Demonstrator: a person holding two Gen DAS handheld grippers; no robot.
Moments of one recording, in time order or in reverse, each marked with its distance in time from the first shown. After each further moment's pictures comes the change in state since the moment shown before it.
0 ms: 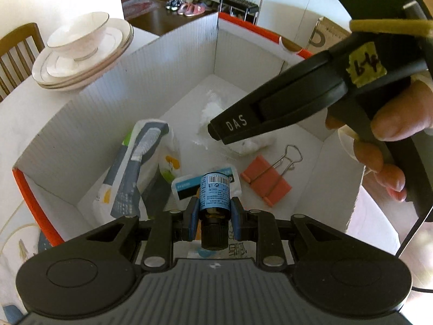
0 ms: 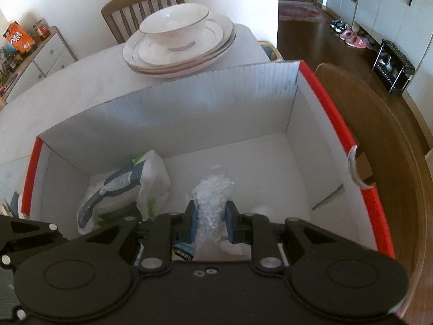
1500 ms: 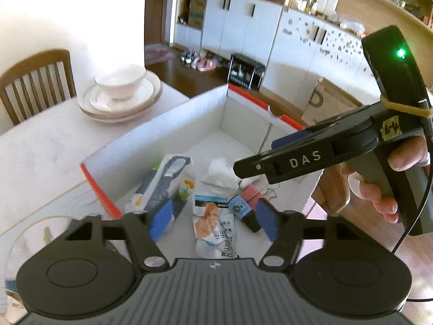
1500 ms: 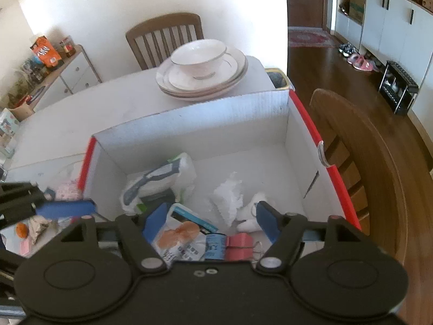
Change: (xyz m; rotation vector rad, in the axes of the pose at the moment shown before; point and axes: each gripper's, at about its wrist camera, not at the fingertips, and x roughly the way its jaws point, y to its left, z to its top) left arm -0.099 0.005 -0.041 -0.088 -0.289 0.003; right arm -0.083 0.004 -0.036 -0.030 -0.152 0.086
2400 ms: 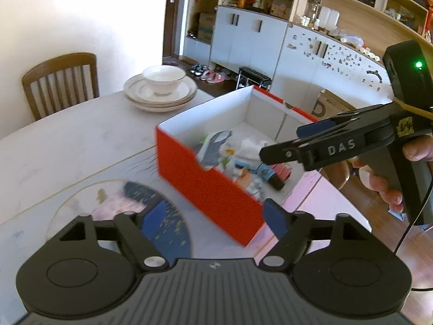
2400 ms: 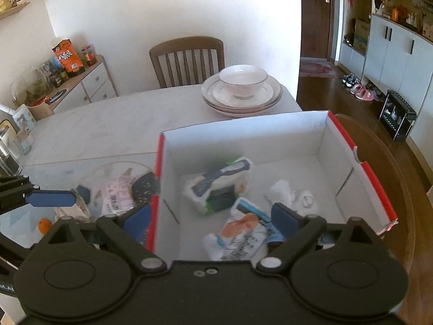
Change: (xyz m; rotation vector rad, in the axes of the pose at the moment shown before) left arm -0.094 0.062 -0.074 -0.023 -0.059 0.017; right arm -0.030 0.101 -0.038 -0.064 -0.124 -0.031
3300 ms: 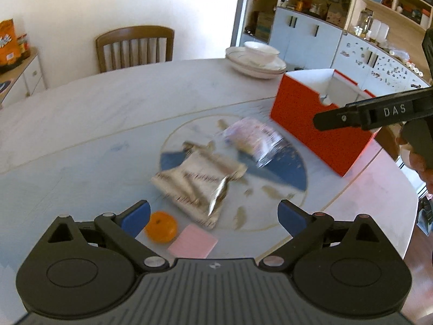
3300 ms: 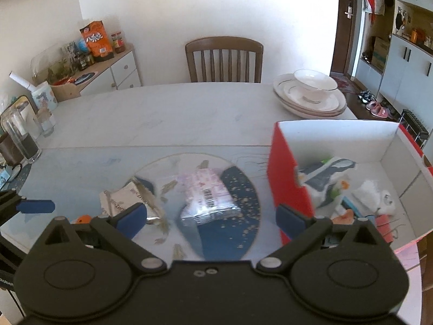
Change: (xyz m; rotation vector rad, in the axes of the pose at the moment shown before) left arm -0.074 0.139 -0.125 -0.136 0.011 0.163; right arm 0.036 0.153 -0.025 -0.090 -0.011 0.006
